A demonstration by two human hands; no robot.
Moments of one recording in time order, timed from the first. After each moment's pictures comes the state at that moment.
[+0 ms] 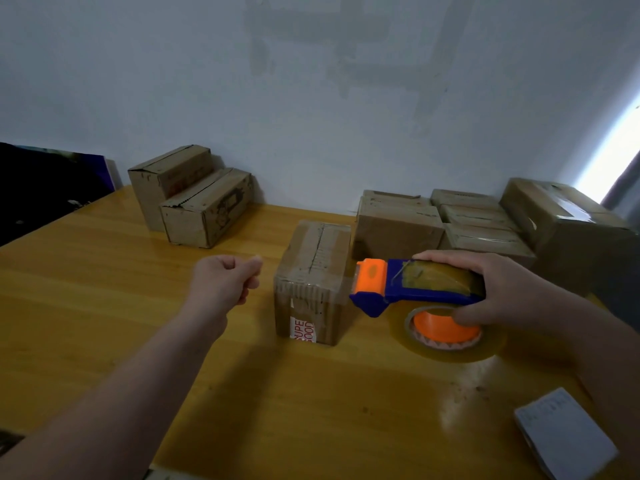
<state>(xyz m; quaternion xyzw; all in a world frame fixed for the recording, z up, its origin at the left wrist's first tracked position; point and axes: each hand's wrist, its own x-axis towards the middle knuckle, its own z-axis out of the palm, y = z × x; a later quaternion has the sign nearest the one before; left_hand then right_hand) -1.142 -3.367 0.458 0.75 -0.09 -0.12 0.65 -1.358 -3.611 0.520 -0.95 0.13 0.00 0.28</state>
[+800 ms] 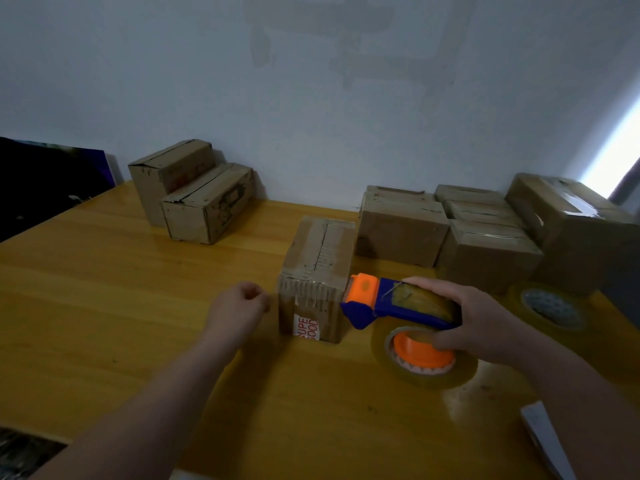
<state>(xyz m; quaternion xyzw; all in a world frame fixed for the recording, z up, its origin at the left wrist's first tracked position) -1.146 -3.370 0.413 0.84 -0.14 -0.13 0.51 -1.350 -3.597 0.469 -0.91 0.18 0.01 0.36</state>
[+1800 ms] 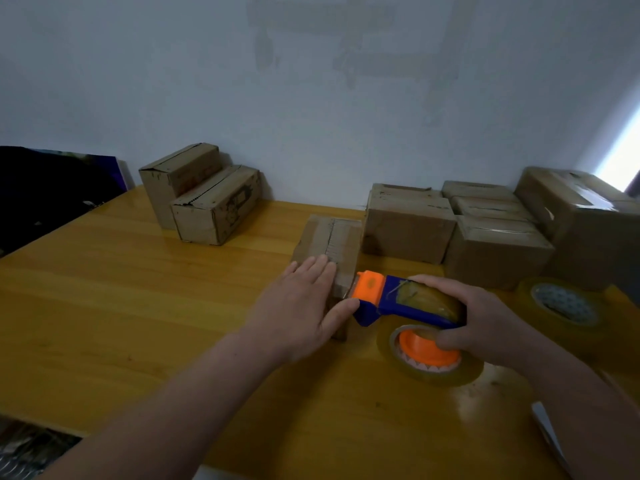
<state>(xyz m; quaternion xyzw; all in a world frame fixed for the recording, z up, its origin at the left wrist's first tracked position) -1.189 -3.390 0.450 0.85 -0.51 0.04 0.08 -1.353 -3.589 0.463 -0.91 0.19 -0.03 0.38</state>
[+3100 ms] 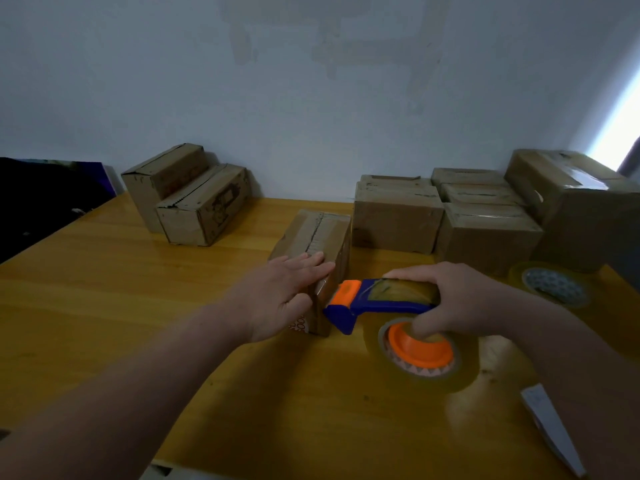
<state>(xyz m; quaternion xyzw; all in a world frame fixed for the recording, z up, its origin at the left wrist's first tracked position) -1.164 -3.388 0.463 0.79 -0.60 -0.04 0.12 -1.340 -3.590 0.491 -0.93 0.17 0.09 0.30</state>
